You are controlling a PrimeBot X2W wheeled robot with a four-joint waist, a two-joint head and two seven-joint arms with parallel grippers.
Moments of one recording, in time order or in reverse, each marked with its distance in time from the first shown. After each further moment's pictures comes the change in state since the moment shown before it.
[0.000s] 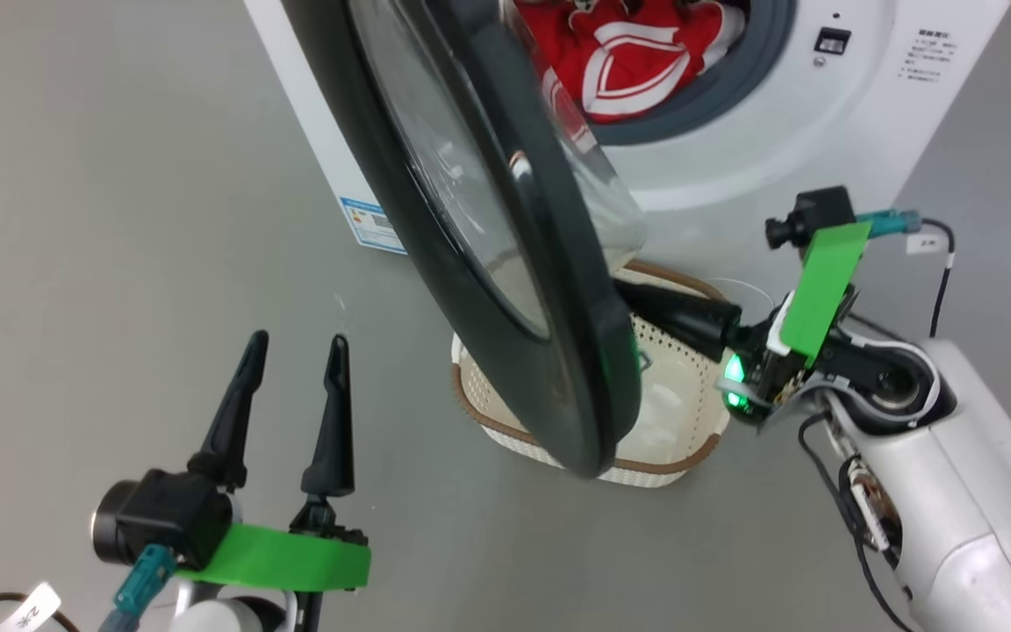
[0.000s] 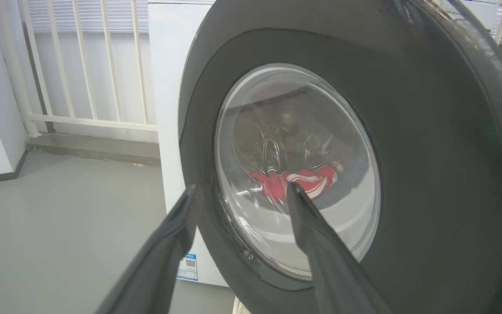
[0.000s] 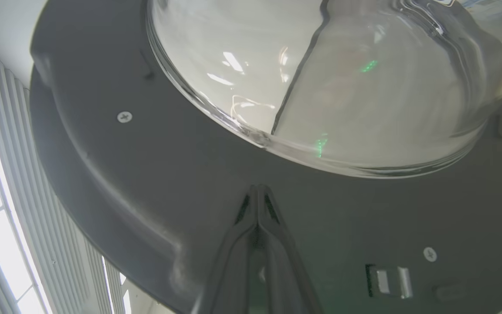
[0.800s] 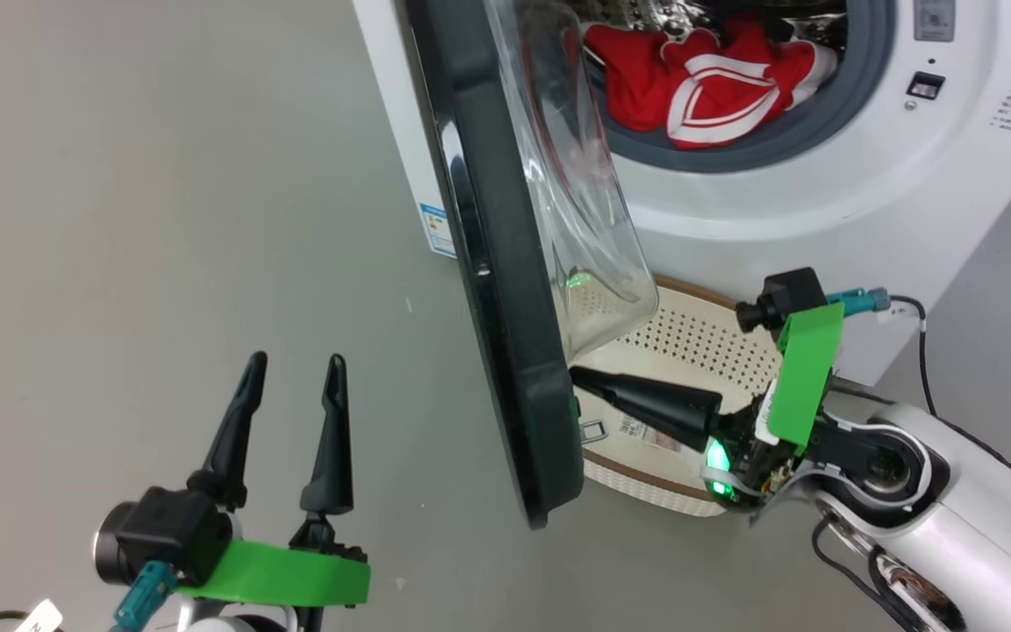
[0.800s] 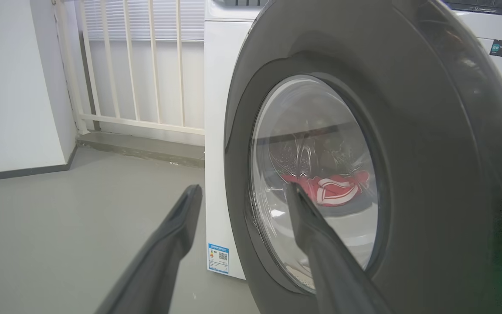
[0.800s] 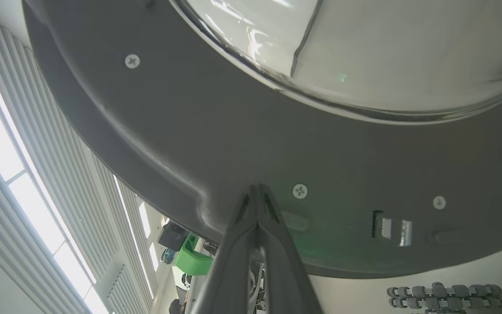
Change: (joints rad) left arm 0.037 0.001 0.003 -0.006 -0.012 0.008 0.000; right arm 0.039 -0.277 0.481 -0.252 0.401 0.000 -0.302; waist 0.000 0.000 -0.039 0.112
